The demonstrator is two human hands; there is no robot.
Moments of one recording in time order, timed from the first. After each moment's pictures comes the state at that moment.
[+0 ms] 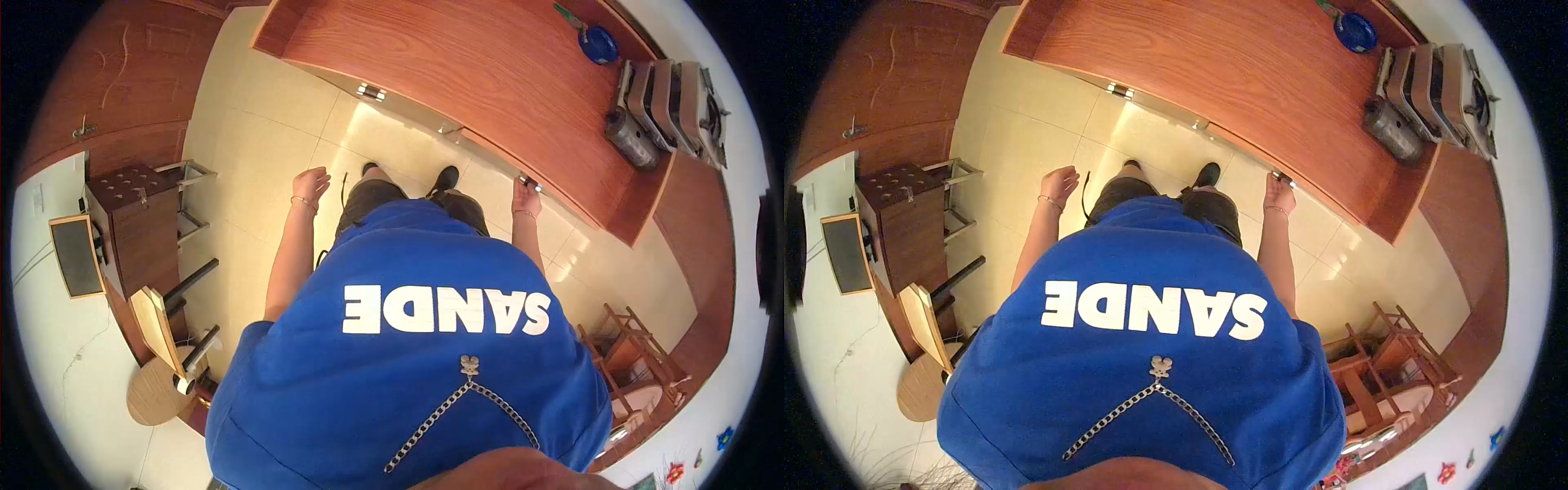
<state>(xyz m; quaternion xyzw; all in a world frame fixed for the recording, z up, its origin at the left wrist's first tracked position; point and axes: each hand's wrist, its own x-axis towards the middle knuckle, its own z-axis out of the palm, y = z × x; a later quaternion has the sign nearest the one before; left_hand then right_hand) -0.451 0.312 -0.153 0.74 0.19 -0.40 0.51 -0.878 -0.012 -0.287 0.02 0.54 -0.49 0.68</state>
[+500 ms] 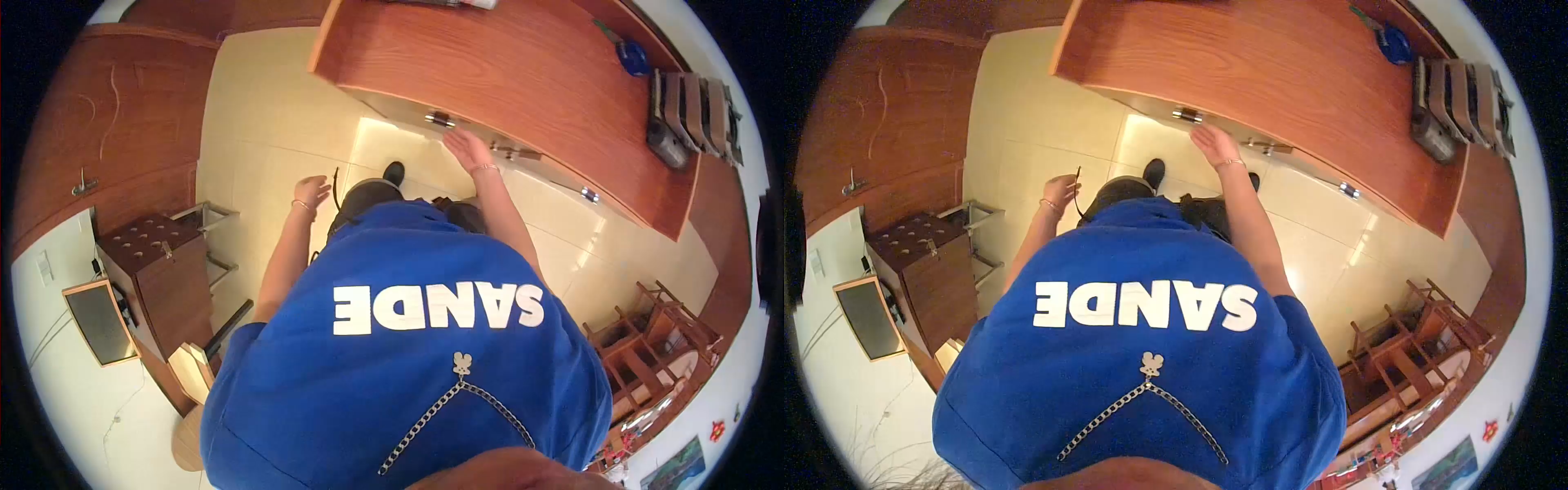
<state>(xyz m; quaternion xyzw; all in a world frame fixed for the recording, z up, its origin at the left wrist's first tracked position) -0.206 0.375 -0.208 0.76 0.12 -0.46 0.43 -0.502 0.072 -0.270 -0.06 0.46 -0.23 0.86</state>
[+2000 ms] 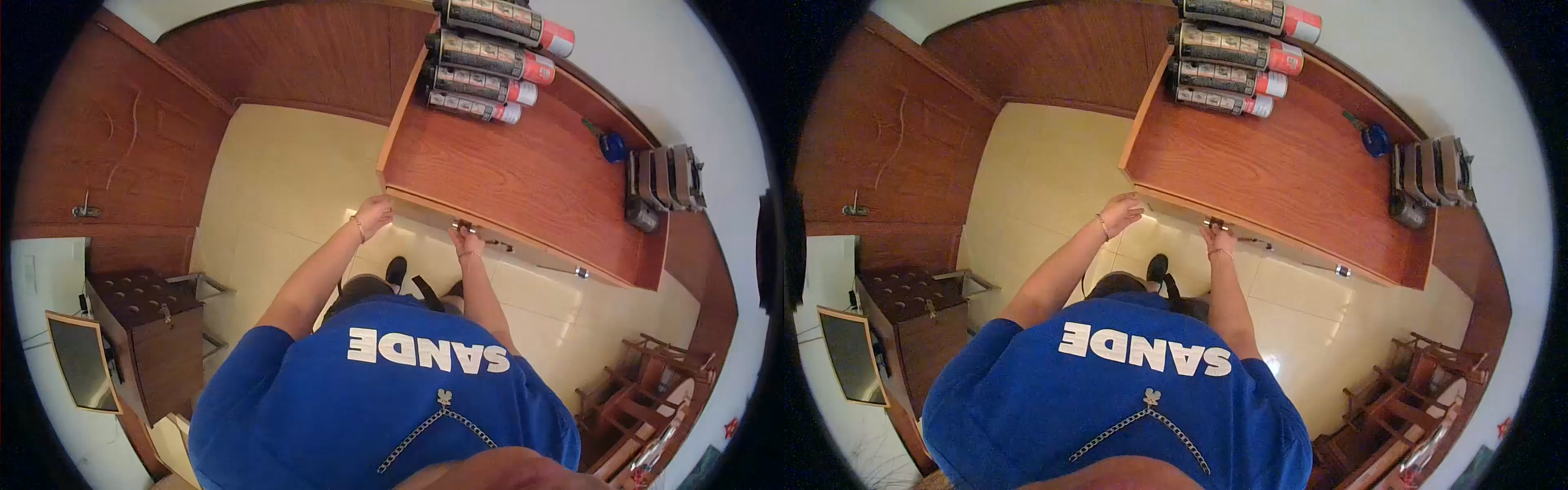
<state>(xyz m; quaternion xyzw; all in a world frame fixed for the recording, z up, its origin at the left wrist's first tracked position) -0.142 0.214 -0.175 0.58 -0.03 -0.64 0.51 -0.413 0.122 -0.247 -0.14 0.50 -0.45 0.72</state>
